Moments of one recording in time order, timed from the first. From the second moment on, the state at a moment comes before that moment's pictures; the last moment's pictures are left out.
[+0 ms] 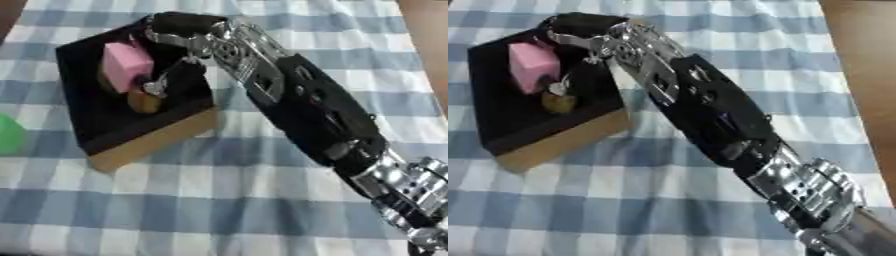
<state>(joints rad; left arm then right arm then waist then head) -0.28 0.41 0.03 -1.98 -0.28 -0.15 0.67 -1.15 -0.19 0.44 -1.17 0.70 -0.18 0.50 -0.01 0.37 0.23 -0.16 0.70</state>
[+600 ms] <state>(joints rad) -0.28 0.41 0.03 -1.98 -0.28 -0.15 0.67 -1.15 -0.22 0.43 -1.24 0.66 -0.13 0.52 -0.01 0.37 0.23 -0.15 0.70</state>
